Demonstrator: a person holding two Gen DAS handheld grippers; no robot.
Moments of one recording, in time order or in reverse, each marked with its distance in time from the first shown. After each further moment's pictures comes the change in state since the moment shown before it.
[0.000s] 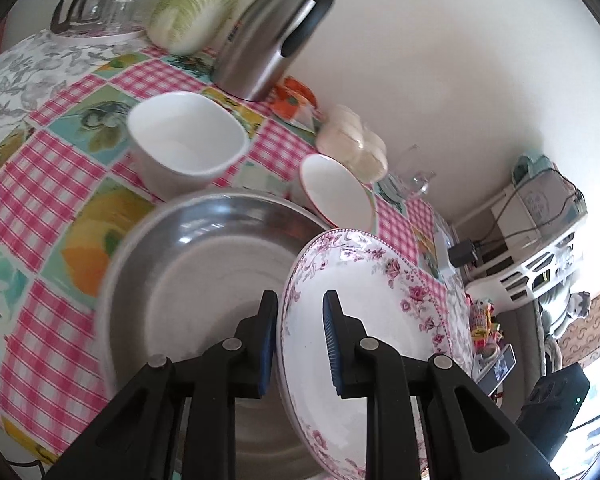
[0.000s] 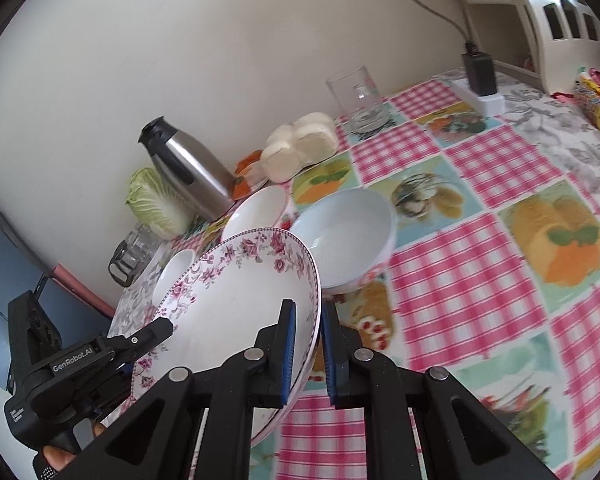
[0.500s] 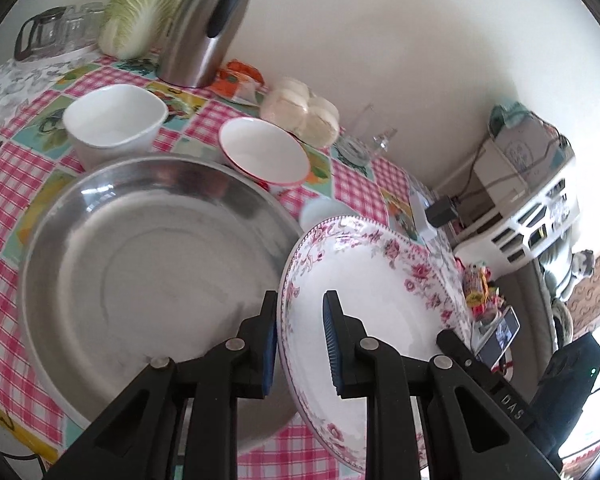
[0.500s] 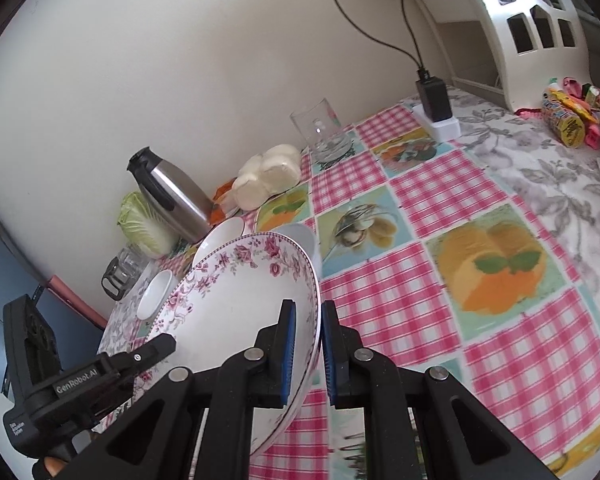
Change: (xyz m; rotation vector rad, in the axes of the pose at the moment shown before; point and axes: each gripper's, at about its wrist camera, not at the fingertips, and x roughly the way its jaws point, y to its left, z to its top) left arm 0.018 -0.070 -0.045 0.122 0.018 -0.004; right arm -0.045 -0.059 0.014 0.005 -0.064 -0.045
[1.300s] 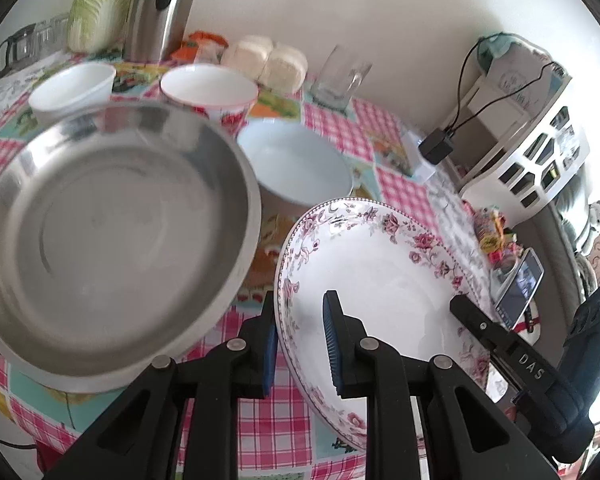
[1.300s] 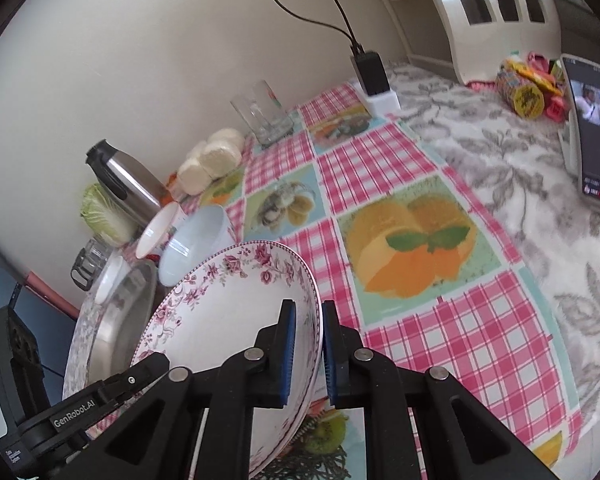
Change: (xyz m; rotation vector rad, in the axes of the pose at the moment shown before) left arm 0.038 -0.059 -0.060 0.121 0.074 0.061; right arm -0.014 -0.074 -0.004 0.020 0.045 -0.079
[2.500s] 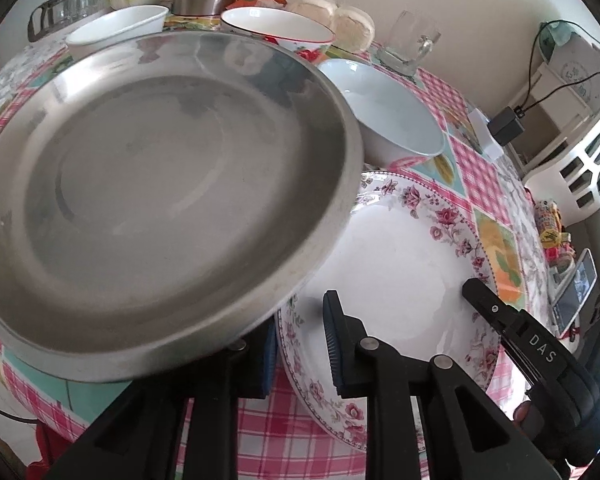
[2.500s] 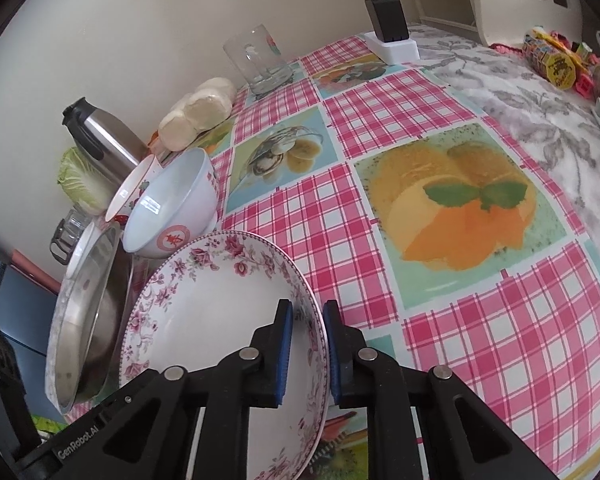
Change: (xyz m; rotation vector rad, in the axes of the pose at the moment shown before) left arm 0.044 0.024 -0.022 -0.083 0.102 0.176; right arm 0.065 0.003 -0.016 -0.011 0.135 -0.041
